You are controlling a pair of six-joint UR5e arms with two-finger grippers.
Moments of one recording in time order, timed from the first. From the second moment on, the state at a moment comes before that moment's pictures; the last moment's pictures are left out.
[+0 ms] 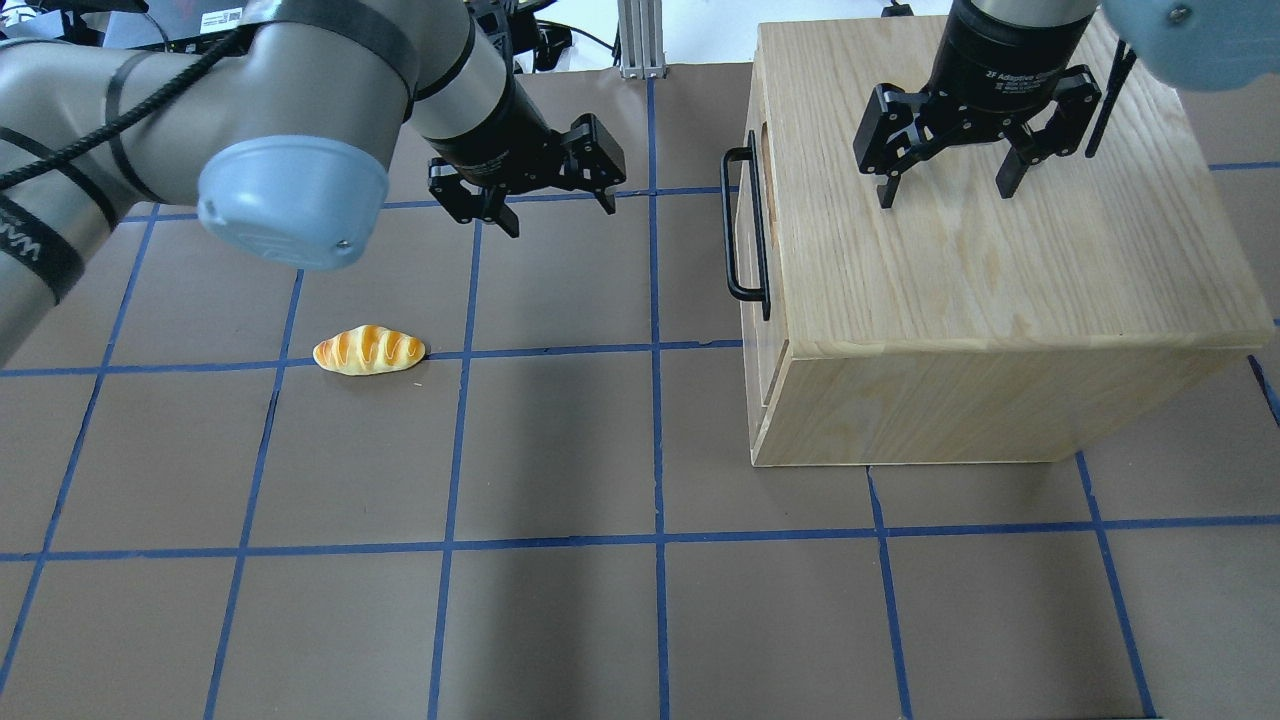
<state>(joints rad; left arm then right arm) -1.78 -1.74 -1.58 -1.20 1.31 -0.30 1.60 -1.49 1.43 -1.47 -1.61 0.02</state>
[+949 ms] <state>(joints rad) -1.86 -1.86 -1.56 -1.03 1.20 -0.49 1.60 -1.49 1.43 -1.47 -1.61 0.02</state>
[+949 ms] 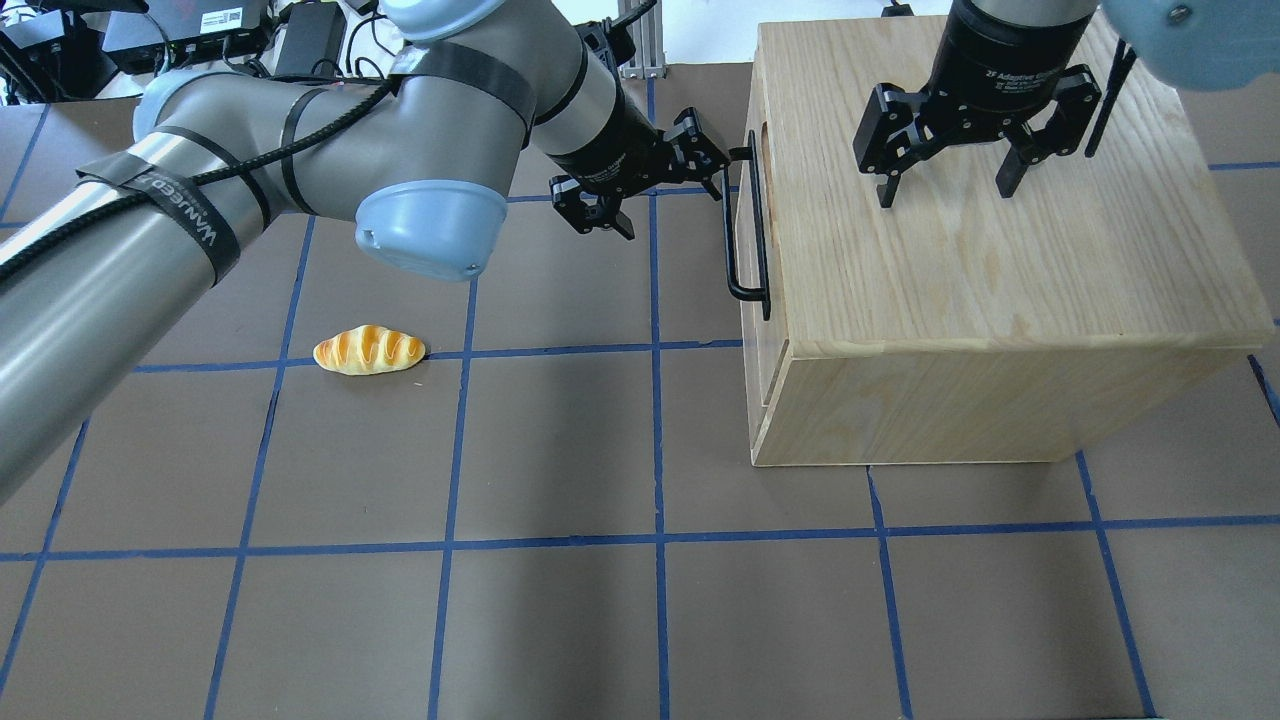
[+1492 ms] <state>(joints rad) -1.87 -1.87 -1.57 -1.03 1.21 -0.48 1.60 -1.49 1.43 -1.47 -1.61 0.02</state>
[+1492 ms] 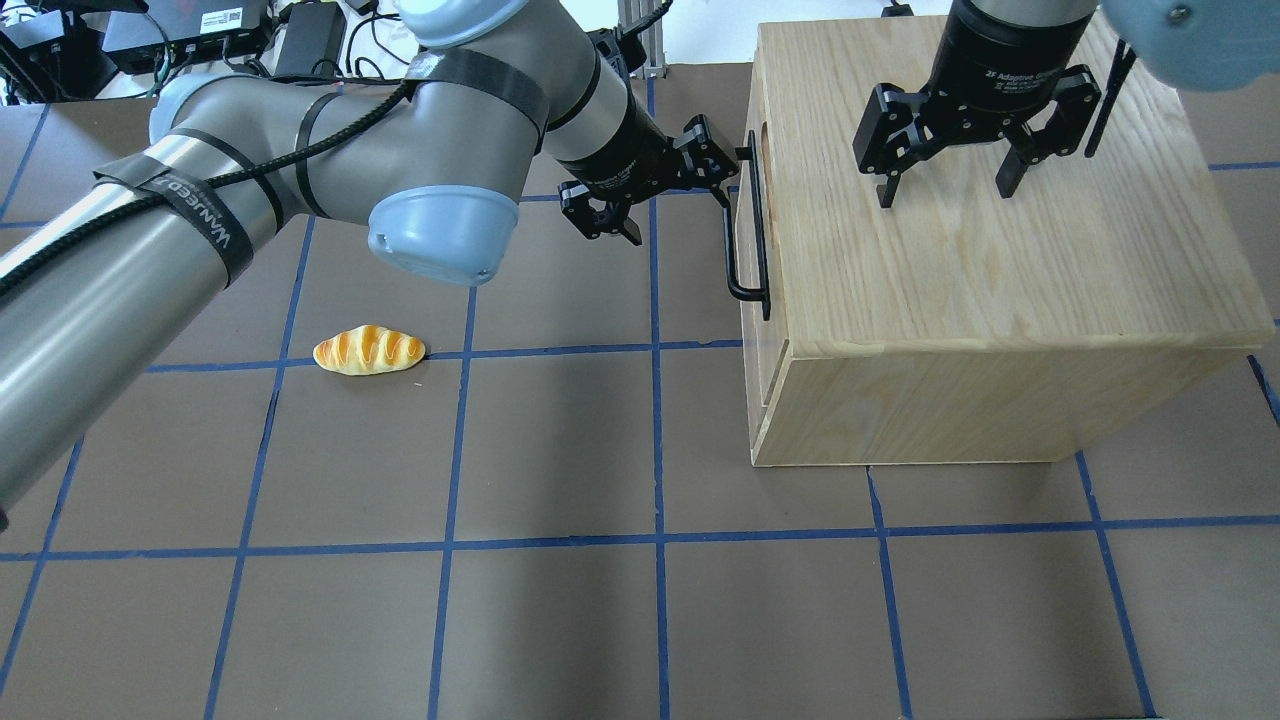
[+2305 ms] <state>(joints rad) -1.88 -1.85 -1.57 -1.05 1.21 -0.48 1.60 -1.49 1.43 -1.47 -1.61 0.02</state>
